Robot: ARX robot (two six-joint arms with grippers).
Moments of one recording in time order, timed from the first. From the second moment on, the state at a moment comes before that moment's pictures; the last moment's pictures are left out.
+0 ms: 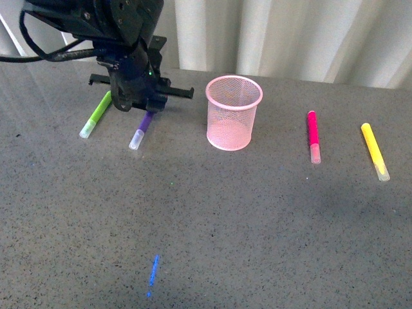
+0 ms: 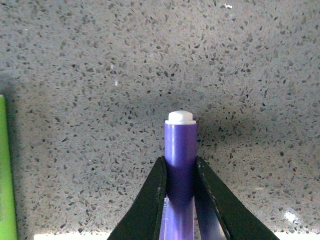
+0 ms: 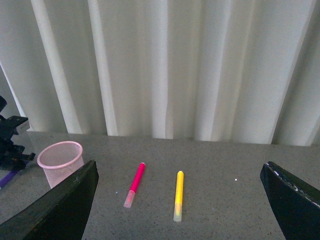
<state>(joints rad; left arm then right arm) -0.24 2.52 1.84 -0.29 -0.14 -0.03 0.00 0.00 0.02 0.00 0.00 0.00</state>
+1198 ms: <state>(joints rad) -0.43 2.23 1.28 0.91 -0.19 -0.45 0.00 0.00 0.02 0.00 0.00 0.00</state>
